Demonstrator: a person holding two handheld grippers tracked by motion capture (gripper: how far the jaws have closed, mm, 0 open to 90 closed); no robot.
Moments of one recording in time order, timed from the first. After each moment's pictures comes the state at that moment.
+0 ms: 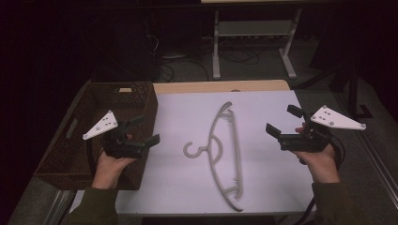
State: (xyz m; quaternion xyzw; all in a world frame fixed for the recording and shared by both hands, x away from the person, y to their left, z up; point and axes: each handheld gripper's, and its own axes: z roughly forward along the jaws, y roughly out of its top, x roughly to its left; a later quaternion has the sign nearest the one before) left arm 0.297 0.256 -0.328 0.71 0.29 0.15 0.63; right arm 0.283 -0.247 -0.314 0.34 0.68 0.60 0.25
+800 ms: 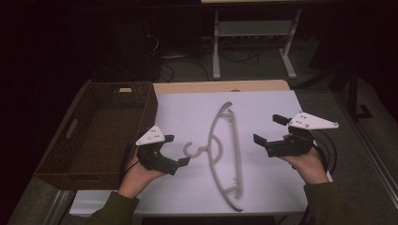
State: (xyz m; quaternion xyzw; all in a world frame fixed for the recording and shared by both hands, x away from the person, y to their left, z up) left arm 0.295 0.181 -0.373 0.82 0.28 0.09 0.50; right arm 0.295 -0.223 -0.341 0.34 0.74 0.55 0.21
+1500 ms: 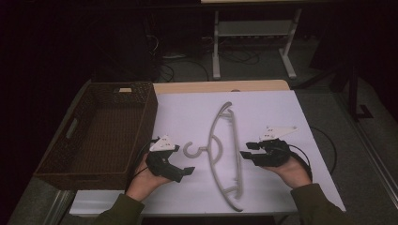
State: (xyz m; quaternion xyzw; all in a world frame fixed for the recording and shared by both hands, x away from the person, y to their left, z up) left arm 0.298 0.169 -0.410 0.84 0.28 0.07 0.45; right arm 0.303 -0.188 -0.390 0.32 0.84 0.42 0.11
